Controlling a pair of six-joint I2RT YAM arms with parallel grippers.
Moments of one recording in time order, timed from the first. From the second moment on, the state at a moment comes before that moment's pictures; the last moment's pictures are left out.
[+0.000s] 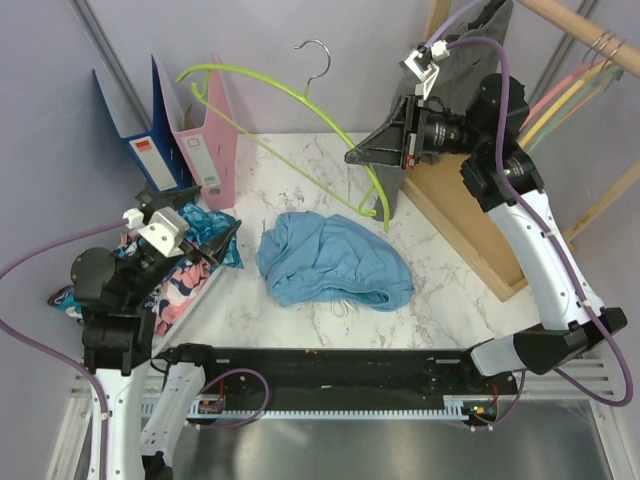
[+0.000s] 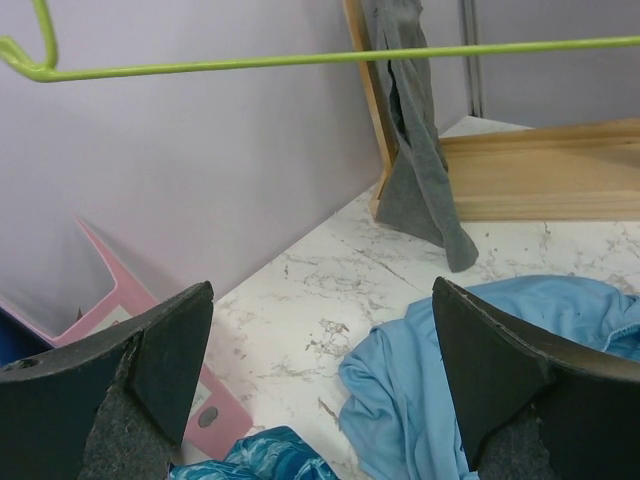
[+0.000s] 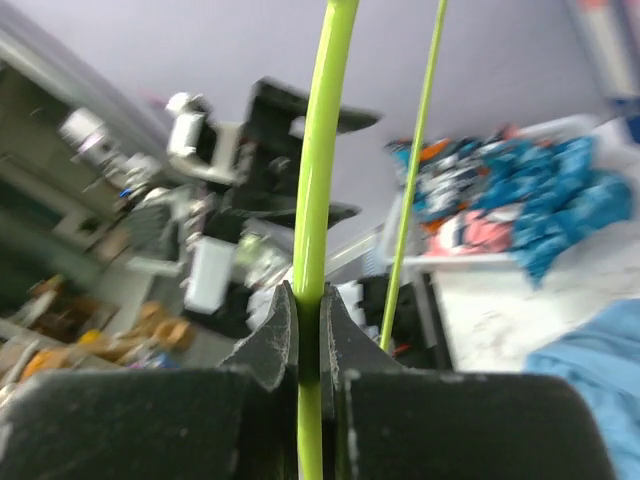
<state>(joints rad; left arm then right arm) -0.05 0.55 1.03 -0.28 0.64 0.23 0.39 1.43 1.75 -0.09 -1.15 0.94</state>
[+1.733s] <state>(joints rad) -0.29 0.85 0.95 -0.88 0.88 1.02 0.84 1.12 1.44 -1.05 -0.48 -0.60</state>
